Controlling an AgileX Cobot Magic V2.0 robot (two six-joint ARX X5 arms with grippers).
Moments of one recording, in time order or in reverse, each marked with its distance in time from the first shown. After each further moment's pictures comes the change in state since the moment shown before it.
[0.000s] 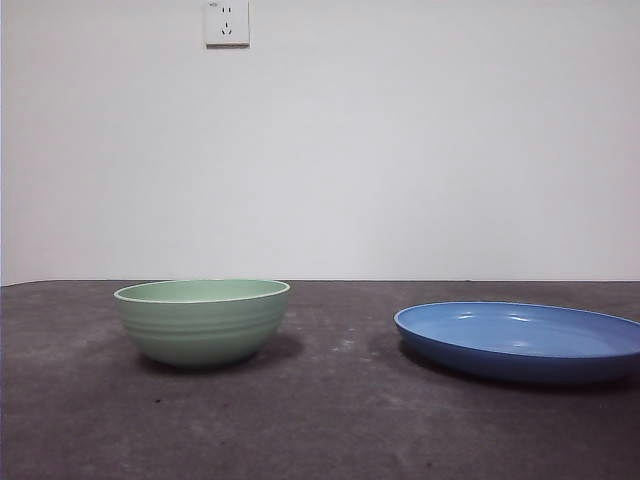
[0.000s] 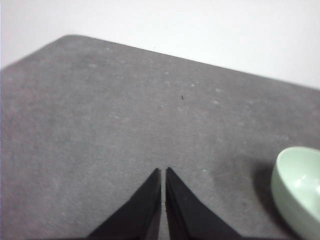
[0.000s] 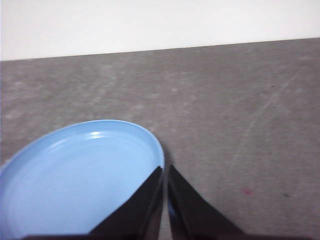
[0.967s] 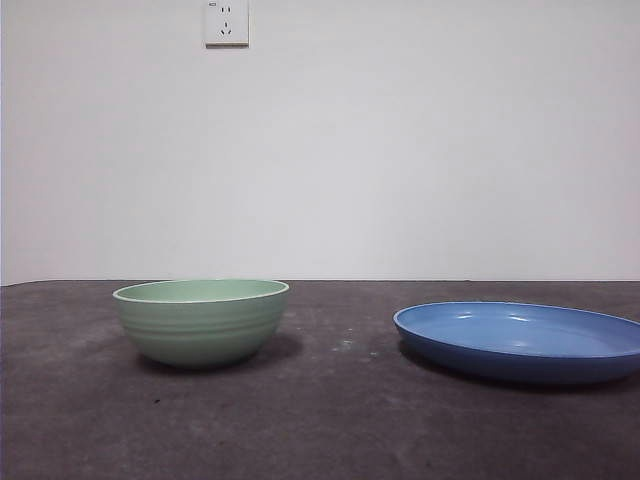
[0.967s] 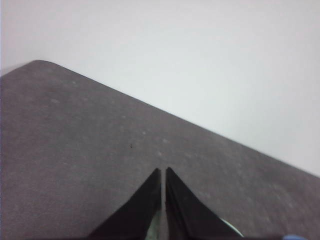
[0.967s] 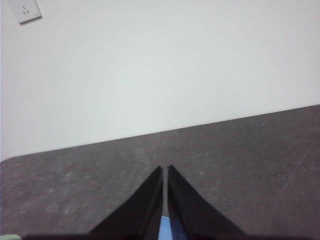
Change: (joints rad) left arm 0.000 0.157 0.428 -0.189 0.079 -0.200; right arm 0.000 0.082 0.367 -0.069 -0.006 0.131
